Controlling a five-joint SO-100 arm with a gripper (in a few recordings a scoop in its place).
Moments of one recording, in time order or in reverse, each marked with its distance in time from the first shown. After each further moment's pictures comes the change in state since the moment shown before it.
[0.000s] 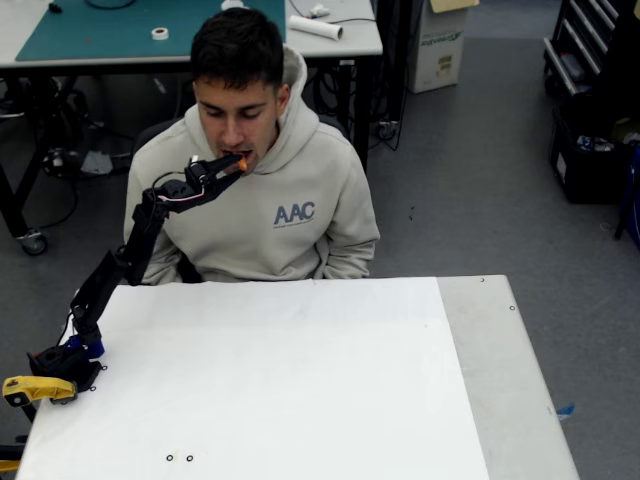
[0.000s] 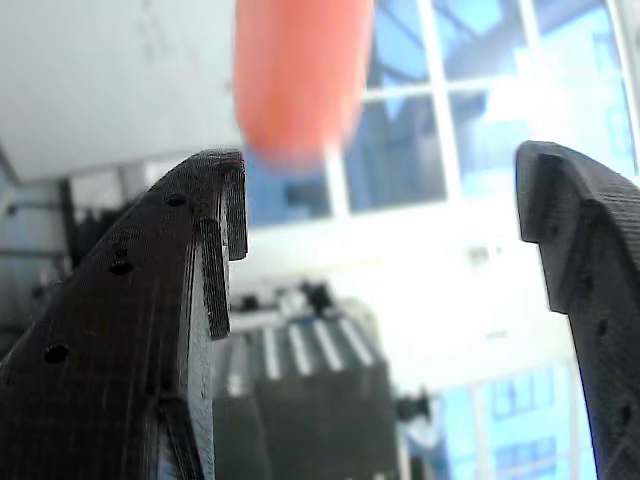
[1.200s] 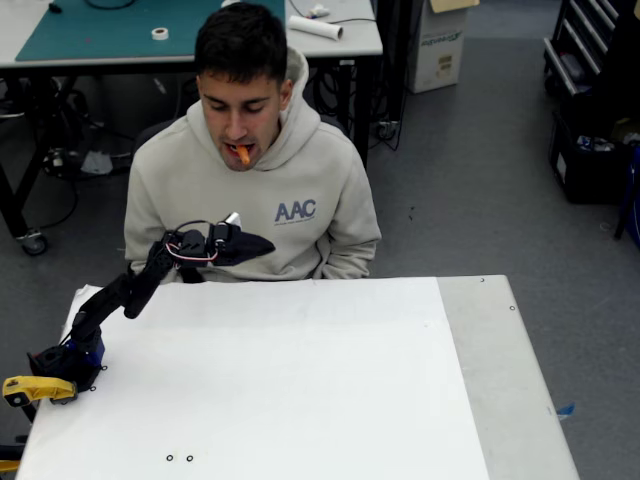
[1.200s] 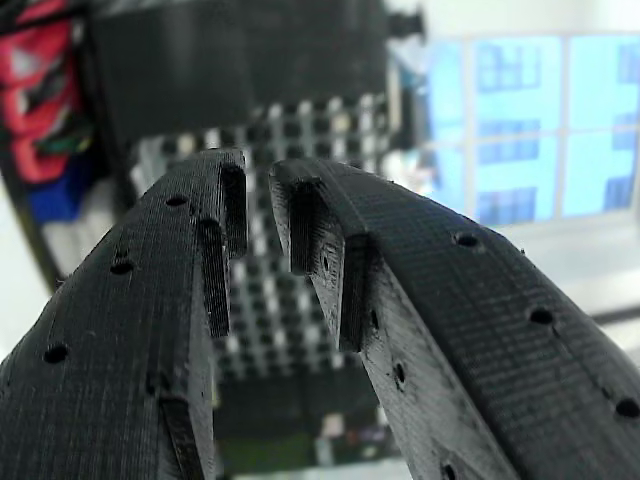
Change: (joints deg) arm 29.3 -4.2 -0.1 0.2 0.8
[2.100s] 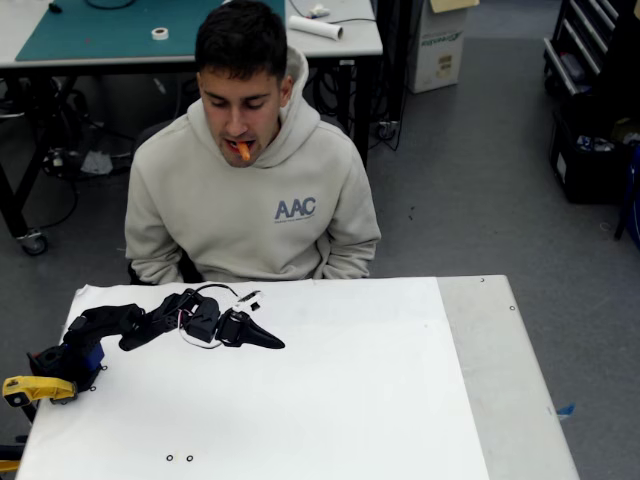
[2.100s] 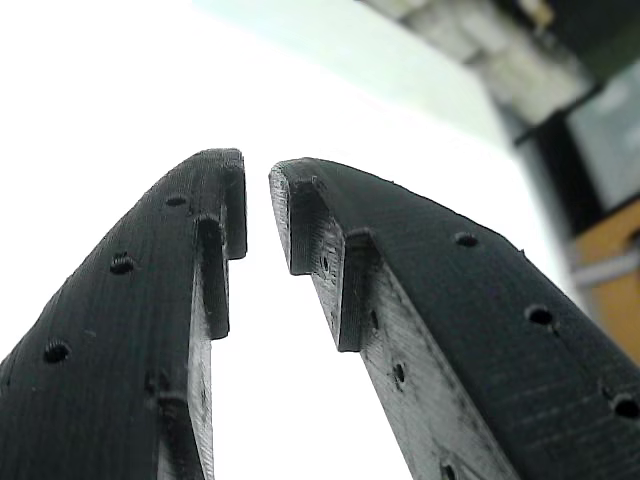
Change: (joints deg) arm 16.9 -13.5 0.0 0.9 51.6
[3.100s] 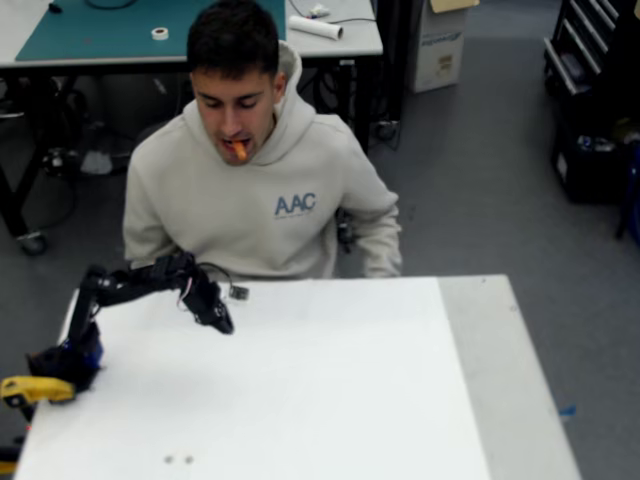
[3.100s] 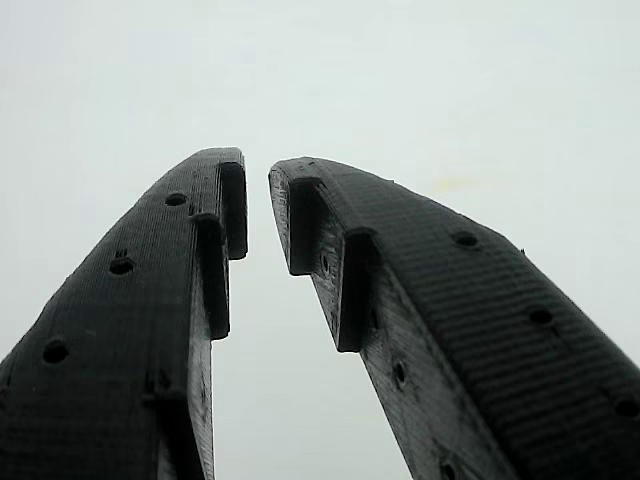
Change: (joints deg) arm -16.7 42.8 67.0 33.0 25.6
